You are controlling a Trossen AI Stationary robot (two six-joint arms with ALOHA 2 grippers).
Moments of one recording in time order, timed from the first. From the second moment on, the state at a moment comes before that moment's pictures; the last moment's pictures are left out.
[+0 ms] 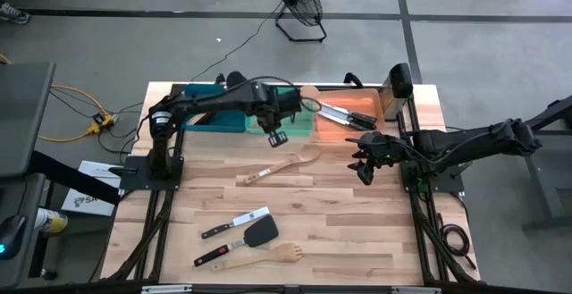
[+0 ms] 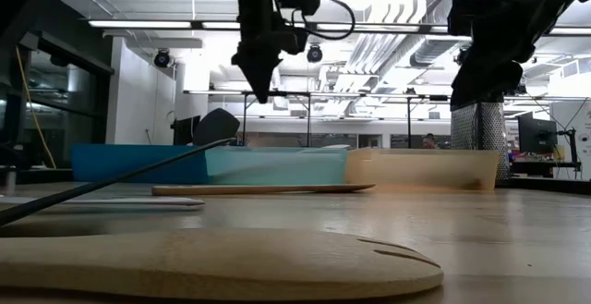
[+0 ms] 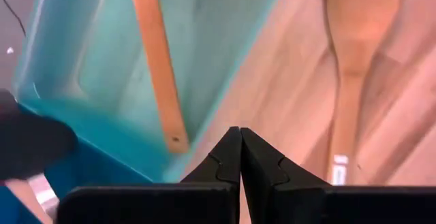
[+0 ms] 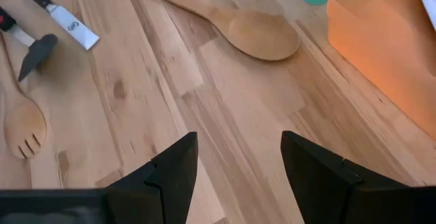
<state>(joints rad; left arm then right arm) 0.26 1.92 1.84 -1.25 -0.20 -0.18 0.04 0.87 0.59 -0.53 0.13 0.58</state>
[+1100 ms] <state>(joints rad) -0.21 1.25 0.99 -0.46 -0.12 -0.50 0.04 0.87 0.59 -0.56 0.14 0.53</state>
